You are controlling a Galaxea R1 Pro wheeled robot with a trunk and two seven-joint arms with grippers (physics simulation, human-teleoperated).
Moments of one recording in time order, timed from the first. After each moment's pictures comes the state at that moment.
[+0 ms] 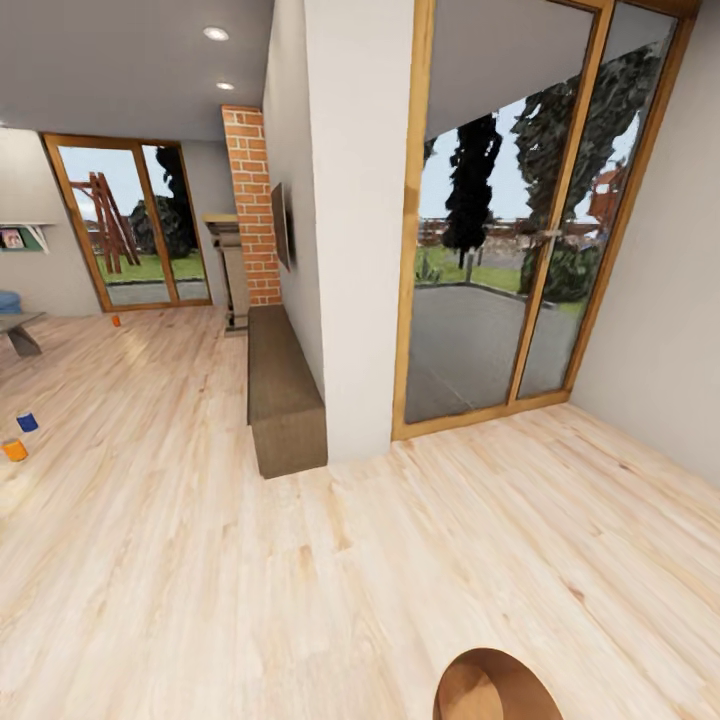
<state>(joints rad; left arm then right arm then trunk) 0.08 0.09 0.02 -0.79 0.14 -0.33 0.13 0.12 -0.15 0.00 -1.02 -0.10 0.22 -0.05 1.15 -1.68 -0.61</state>
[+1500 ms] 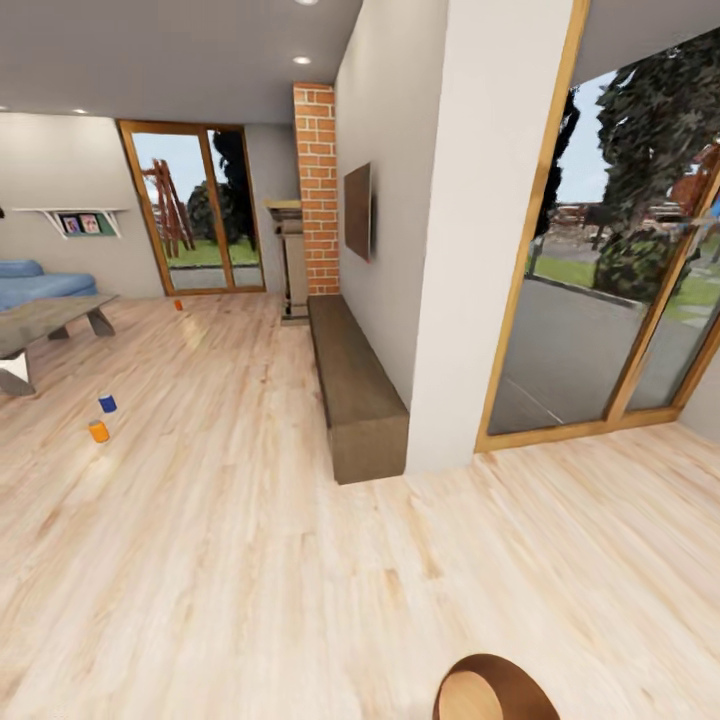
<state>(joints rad) 0.08 0.09 0.02 -0.79 0.14 -0.32 0.13 0.12 -0.15 0.01 -1.01 -0.09 0.22 -0.05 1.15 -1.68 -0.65</state>
